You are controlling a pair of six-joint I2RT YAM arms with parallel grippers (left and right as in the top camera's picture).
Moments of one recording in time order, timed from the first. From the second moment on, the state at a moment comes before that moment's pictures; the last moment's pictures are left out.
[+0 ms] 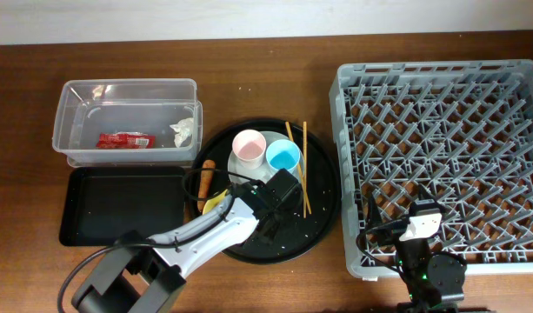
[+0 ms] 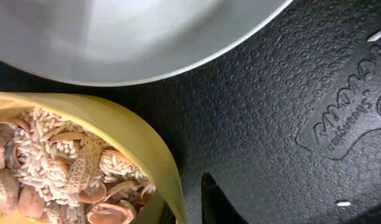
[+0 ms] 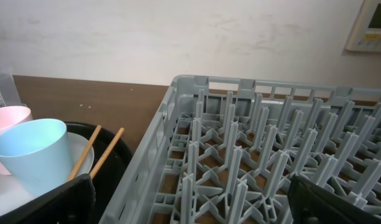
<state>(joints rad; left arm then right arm) -0.80 1.71 0.99 -0.75 -0.16 -0.32 0.05 0.02 0.01 -0.07 -0.05 -0.03</state>
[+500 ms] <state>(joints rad) -0.78 1.58 1.10 -0.89 -0.19 -0.30 0.05 0.02 0.01 -0.07 -0.05 -0.03</state>
